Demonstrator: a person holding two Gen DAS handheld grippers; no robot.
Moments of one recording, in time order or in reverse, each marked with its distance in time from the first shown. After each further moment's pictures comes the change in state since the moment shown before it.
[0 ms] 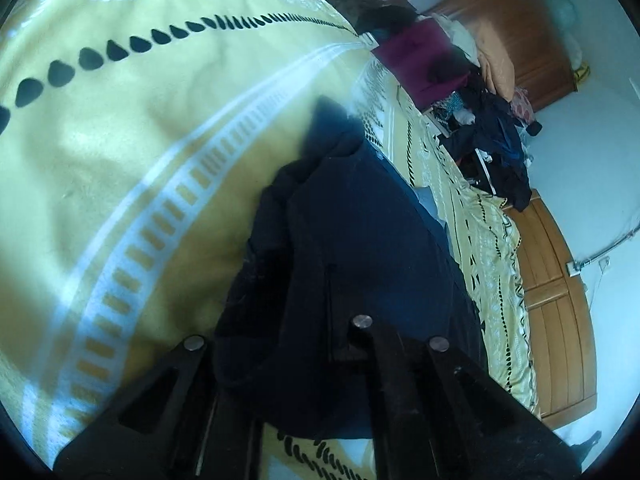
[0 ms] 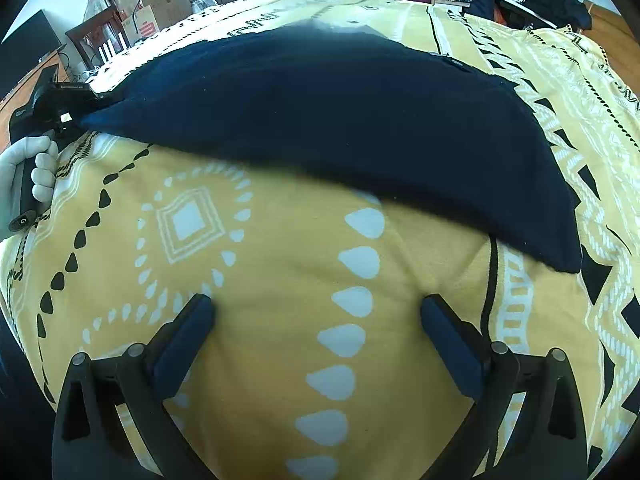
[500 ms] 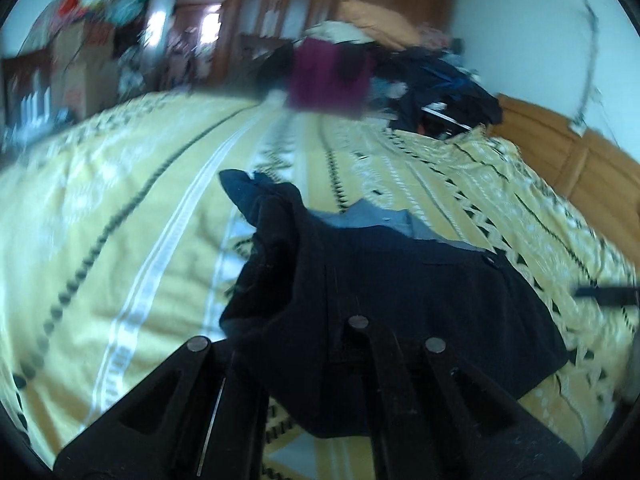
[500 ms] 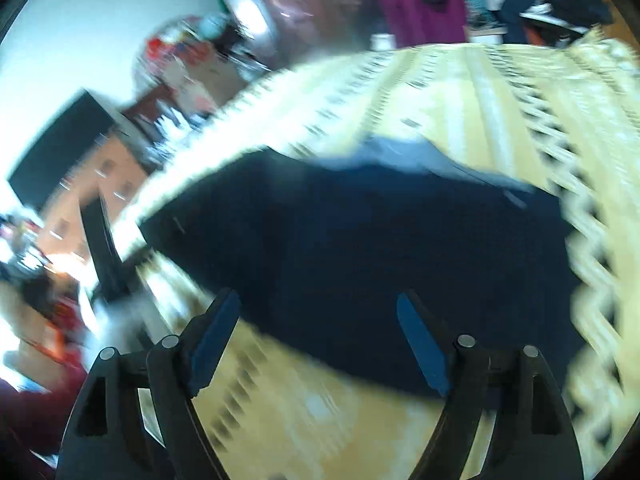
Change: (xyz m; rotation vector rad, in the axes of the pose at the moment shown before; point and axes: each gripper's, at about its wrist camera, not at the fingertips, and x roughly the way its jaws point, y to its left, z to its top) left arm -0.024 -0.146 -0.031 0.677 -0.215 0.131; right arm -0.073 -0.006 0.171 0.096 -0.157 0.405
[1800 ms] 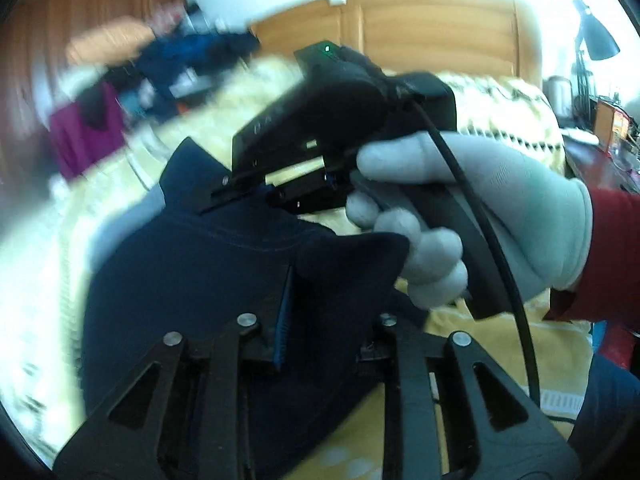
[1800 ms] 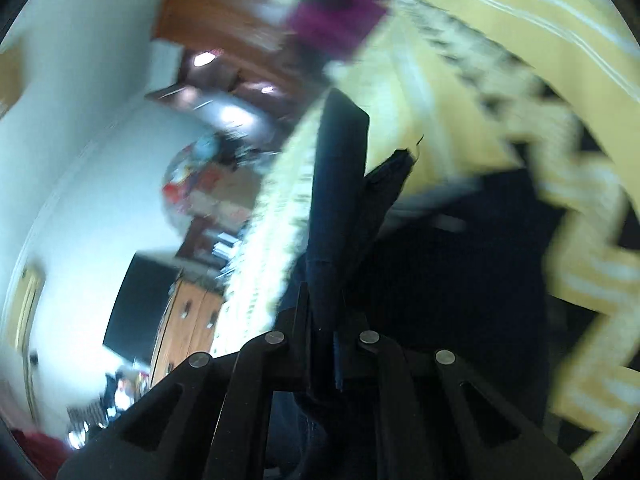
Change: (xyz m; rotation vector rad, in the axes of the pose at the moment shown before) left arm 0.060 -0.265 -0.064 0.632 0.186 -0.488; right arm -0.013 -0.251 -0.007 0.545 -0.199 0.285
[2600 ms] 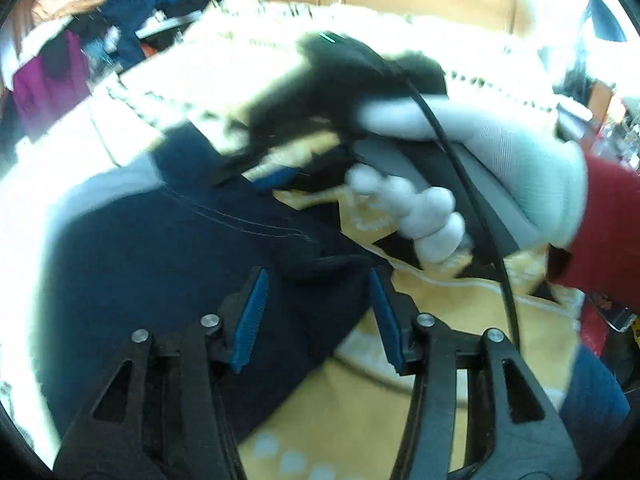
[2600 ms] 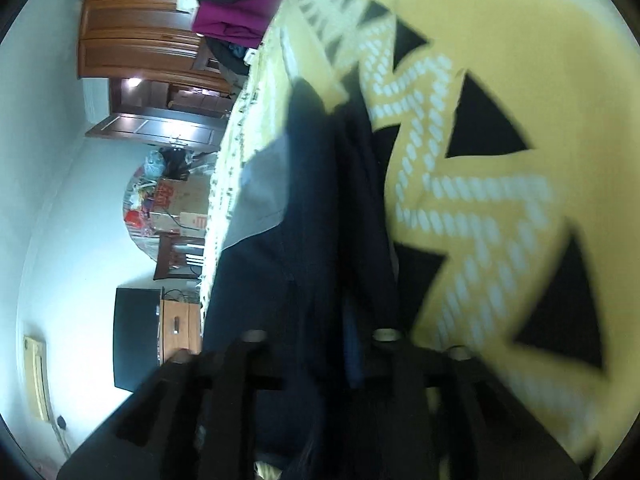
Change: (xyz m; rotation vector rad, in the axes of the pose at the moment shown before) left arm -0.003 -0.022 -0.002 -0.041 0.174 -0.048; right arm -0.029 -0.076 -0.017 0.212 0.072 -0.076
